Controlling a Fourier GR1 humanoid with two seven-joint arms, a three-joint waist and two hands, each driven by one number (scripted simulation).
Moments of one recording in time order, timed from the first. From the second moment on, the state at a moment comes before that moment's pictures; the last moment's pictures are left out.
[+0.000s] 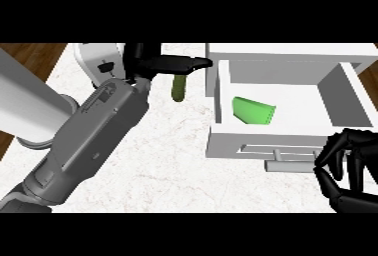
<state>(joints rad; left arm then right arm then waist) -0.98 0.21 -0.41 -0.91 0.80 0.41 -0.37 -0.04 -0.27 -0.10 -2.10 -0.18 0.39 0.16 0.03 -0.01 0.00</state>
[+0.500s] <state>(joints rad) -0.61 0.43 -0.35 -1.31 0.82 0.36 -0.29 -0.04 -0.26 0.01 -2.02 0.08 0.36 0.12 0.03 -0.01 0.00</state>
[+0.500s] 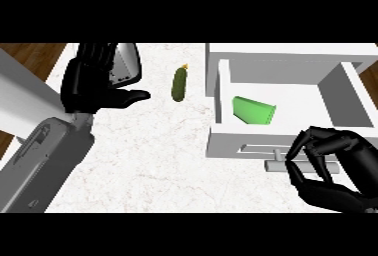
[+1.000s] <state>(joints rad) -0.35 0.53 -0.28 -1.45 0.85 0.24 -0.33 -0.08 -0.34 0.18 -1.82 0.51 0.29 -0.09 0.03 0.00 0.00</state>
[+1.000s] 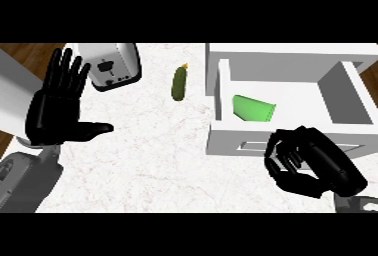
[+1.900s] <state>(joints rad) -0.11 0.56 -0.10 -1.49 0.83 -0.01 -0.36 -0.44 -0.20 0.19 -1.03 0.82 0.06 -0.28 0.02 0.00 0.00</state>
